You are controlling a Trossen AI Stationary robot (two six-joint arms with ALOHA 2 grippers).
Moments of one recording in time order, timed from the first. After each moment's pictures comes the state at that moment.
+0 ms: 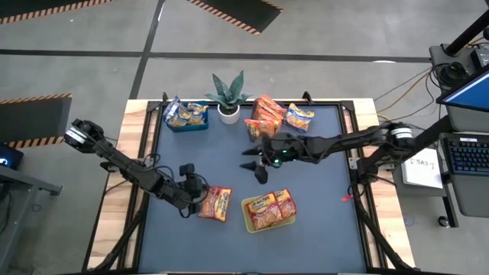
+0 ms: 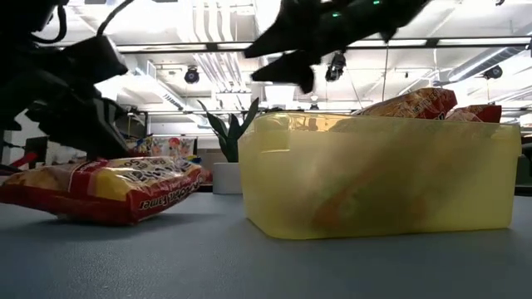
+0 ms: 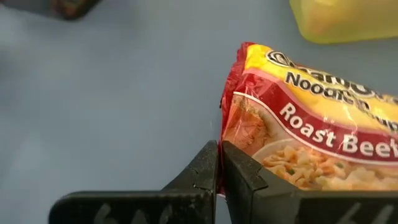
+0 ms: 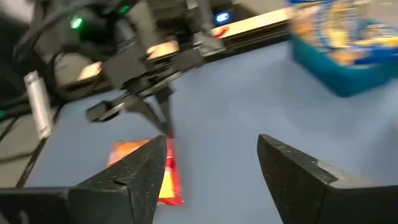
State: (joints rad) left arm -0.52 1.26 0.43 -0.06 -0.60 -0.49; right arm -0.02 1.60 1.03 0.21 -0.05 0.25
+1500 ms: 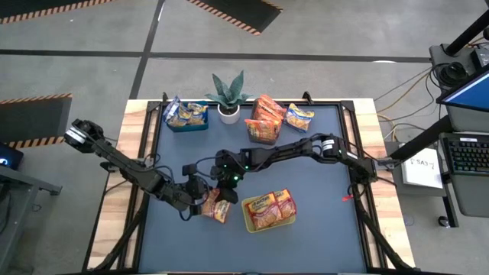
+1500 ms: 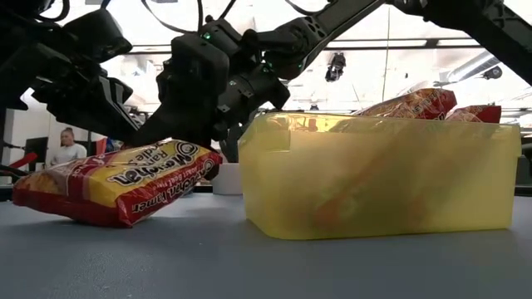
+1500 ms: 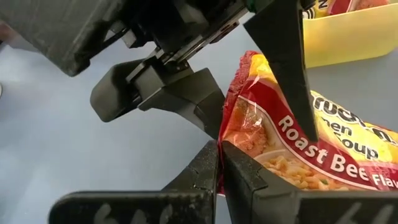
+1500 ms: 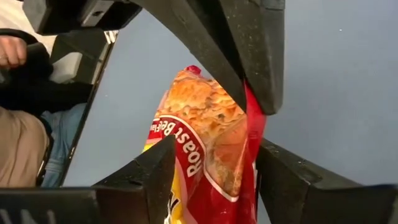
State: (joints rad) left arm -0.54 1.26 0.50 -0.08 -0.62 -0.40; right arm -0.01 2.33 1.75 -0.12 -0.63 0.25
